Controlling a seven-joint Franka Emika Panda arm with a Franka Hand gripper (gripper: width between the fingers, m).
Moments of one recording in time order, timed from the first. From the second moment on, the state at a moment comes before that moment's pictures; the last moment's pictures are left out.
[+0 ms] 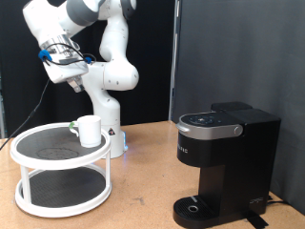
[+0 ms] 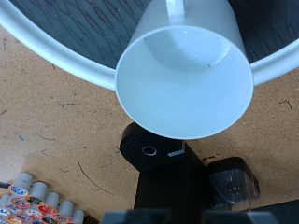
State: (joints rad) arm -0.52 -0.84 -0.32 -2.76 0.34 1.93 2.07
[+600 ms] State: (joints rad) arm -0.52 -0.84 -0.38 -2.71 0.35 1.87 1.96
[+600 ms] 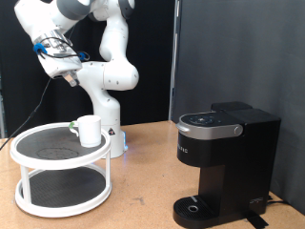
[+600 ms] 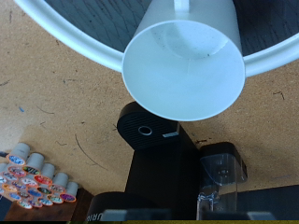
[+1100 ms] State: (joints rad) arm -0.52 -0.85 -0.40 -2.72 0.34 1.87 1.94
